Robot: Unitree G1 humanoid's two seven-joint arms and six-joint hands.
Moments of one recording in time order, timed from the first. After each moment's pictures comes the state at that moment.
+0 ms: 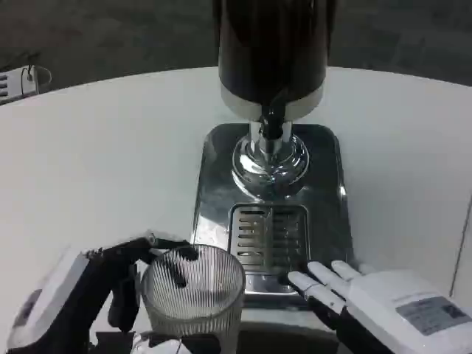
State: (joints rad) left arm 0.14 0.39 0.15 -0.26 0.27 -0.50 -0.10; right arm 0.15 -0.29 0.08 -1.03 -1.03 0.06 0.87
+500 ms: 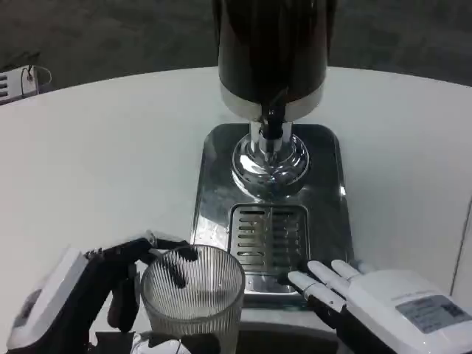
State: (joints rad) left arm 0.14 0.39 0.15 -0.26 0.27 -0.50 -0.10; right arm 0.14 -0.28 0.08 -1.03 -1.03 0.08 0.88
